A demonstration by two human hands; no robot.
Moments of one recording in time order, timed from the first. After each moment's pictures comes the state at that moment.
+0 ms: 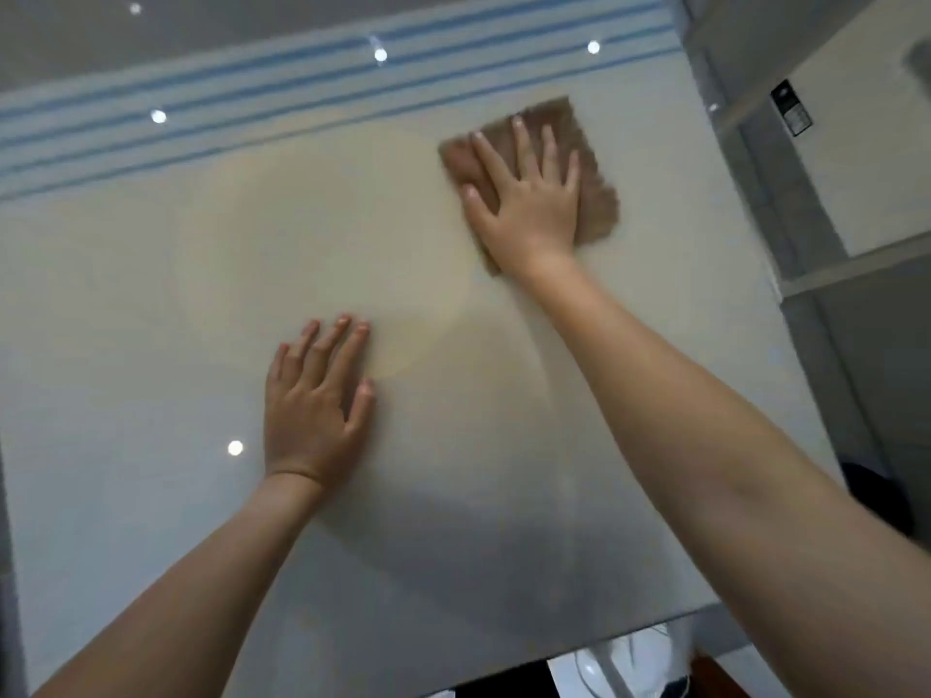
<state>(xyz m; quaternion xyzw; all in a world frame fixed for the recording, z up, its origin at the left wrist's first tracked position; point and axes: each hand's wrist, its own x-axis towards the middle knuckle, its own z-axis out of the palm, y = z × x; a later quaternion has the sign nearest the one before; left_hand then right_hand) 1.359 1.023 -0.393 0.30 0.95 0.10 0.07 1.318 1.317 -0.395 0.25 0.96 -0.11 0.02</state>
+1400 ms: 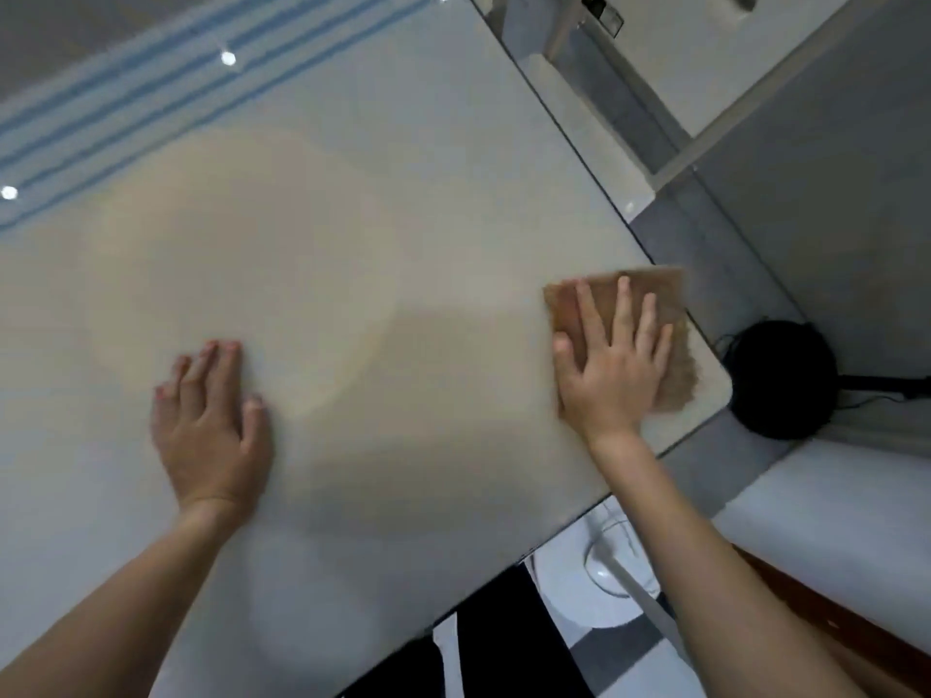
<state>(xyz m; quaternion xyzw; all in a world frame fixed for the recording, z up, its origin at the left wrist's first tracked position) 1.362 1.027 -0.396 0.28 0.95 0.10 0.07 1.618 1.309 -0.392 0.52 0.85 -0.07 0.00</state>
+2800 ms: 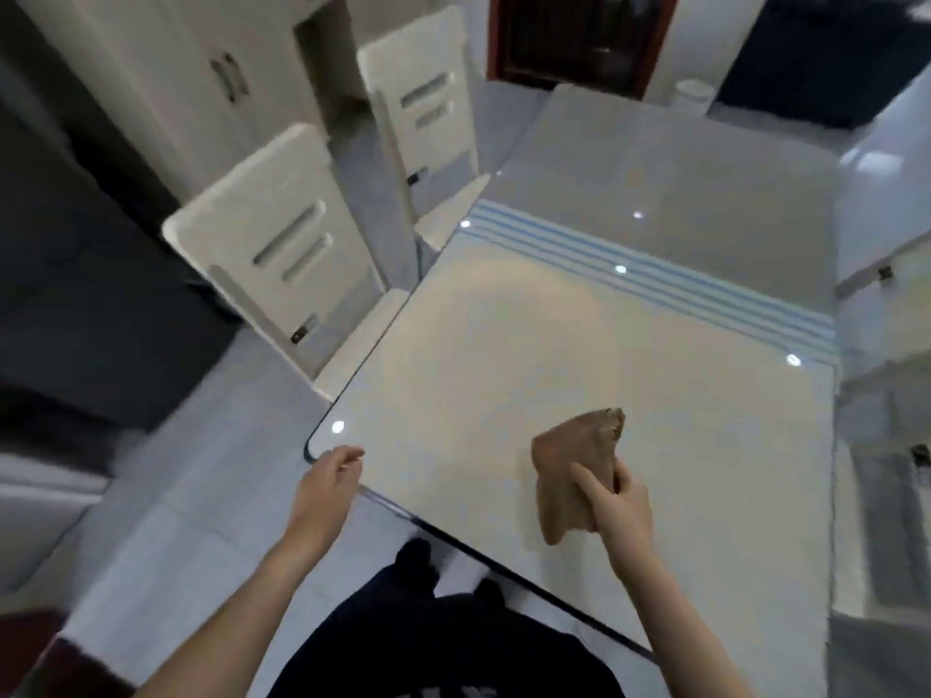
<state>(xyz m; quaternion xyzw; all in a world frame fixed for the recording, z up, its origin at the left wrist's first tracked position) 1.610 0.816 -0.260 -0.22 0.87 0.43 0.06 1.578 1.147 -0.226 0.24 0.73 -0.64 0.11</state>
